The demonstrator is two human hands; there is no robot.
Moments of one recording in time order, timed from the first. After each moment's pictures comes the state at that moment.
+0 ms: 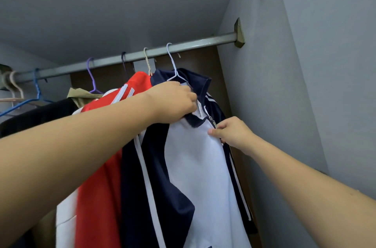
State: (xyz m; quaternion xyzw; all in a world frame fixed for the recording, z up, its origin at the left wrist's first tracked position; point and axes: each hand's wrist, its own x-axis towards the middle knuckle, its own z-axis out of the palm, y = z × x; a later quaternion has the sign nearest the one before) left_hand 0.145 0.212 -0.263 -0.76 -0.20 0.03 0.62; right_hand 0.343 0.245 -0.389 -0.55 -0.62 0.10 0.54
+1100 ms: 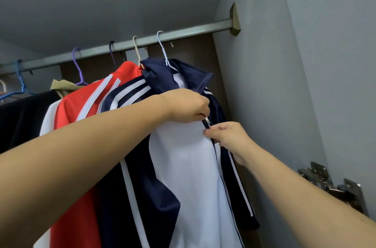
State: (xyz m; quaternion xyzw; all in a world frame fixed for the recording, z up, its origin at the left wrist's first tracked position) left_hand 0.195 0.269 -0.286 -0.88 -0.16 0.00 0.46; right_hand 0.338 0.250 -0.423 -0.45 -0.53 0.27 0.66
